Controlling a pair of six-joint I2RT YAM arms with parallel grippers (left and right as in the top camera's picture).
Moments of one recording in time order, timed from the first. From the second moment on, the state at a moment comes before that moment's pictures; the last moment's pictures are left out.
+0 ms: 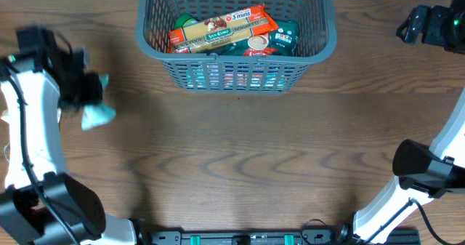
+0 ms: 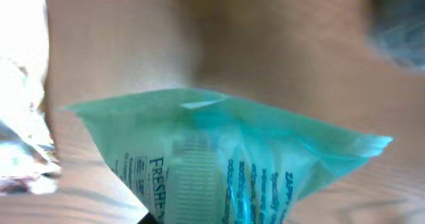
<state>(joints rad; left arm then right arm) 0.30 1.67 1.58 -1.24 0.16 0.11 -0.32 2.01 2.60 -1.69 -0.08 -0.05</state>
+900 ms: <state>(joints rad) -0.28 1.98 2.09 -0.75 0.06 0.87 -0.32 2.01 2.60 -1.69 -0.08 -0.06</state>
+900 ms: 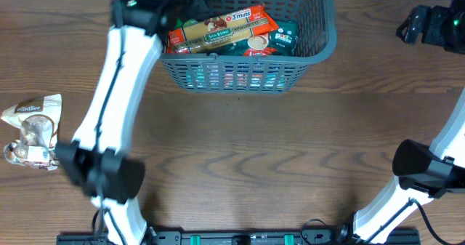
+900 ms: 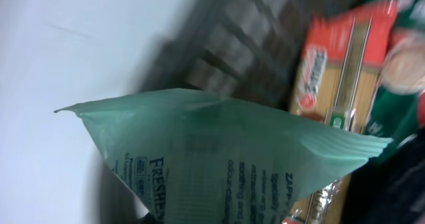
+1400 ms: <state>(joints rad) -0.27 2.22 2.08 -0.67 0.00 0.91 -0.32 2.01 2.60 -1.69 -0.08 -0.05</state>
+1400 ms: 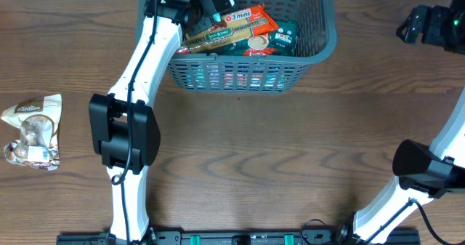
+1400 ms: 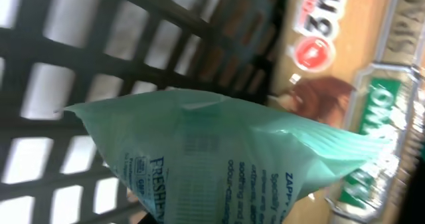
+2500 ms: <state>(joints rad) -0.22 1.72 2.08 -0.95 -0.26 0.48 -0.32 2.01 2.60 -1.69 -0.08 -0.05</state>
